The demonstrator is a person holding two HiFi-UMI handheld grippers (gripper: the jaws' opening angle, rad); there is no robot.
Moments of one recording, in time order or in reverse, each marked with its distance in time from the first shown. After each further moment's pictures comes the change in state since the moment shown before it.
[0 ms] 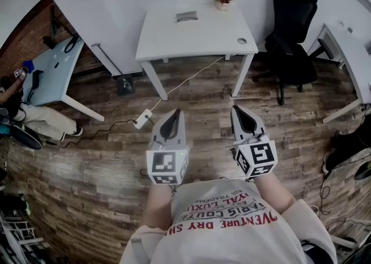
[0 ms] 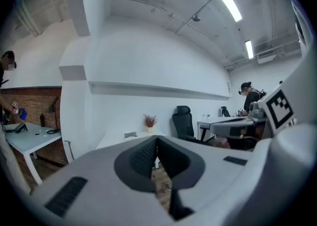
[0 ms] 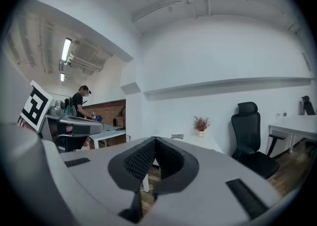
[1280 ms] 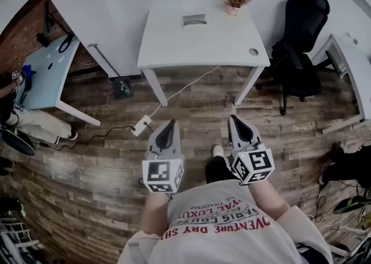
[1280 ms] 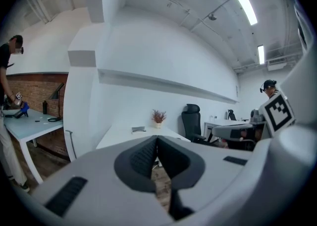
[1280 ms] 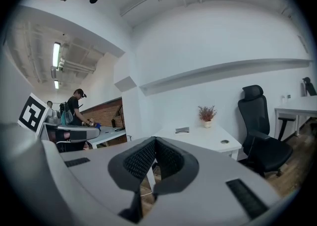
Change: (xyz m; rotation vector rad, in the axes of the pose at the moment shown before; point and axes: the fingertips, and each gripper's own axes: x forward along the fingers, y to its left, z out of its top) left arm 0.067 0.097 -0.048 -0.092 0.036 0.039; right arm 0.119 0.005 -0.041 0.114 0.035 0.017
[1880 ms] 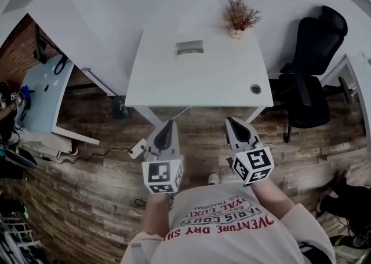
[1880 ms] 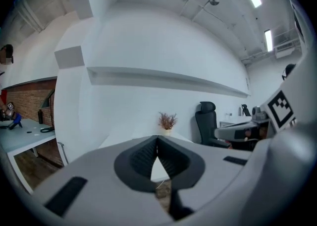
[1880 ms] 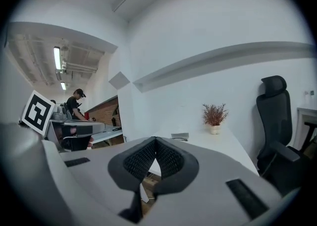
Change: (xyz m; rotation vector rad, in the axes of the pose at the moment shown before) left arm 0.233 0.020 0.061 0.046 -0.005 0.096; right arm 0.188 -0.149 0.050 -0.014 0.048 0.127
